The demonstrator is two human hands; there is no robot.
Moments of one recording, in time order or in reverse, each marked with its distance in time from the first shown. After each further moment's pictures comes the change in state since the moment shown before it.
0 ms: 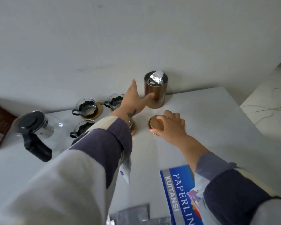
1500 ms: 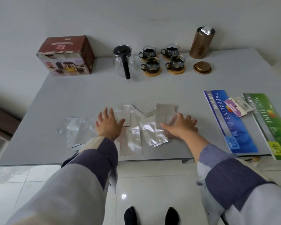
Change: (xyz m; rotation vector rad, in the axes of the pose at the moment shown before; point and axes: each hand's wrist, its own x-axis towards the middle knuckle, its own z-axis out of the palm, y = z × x) left_hand -0.414 -0.273 -0.102 0.478 0.079 -0.416; right_hand -0.307 -0.166 0.125 0.099 -0.173 0.366
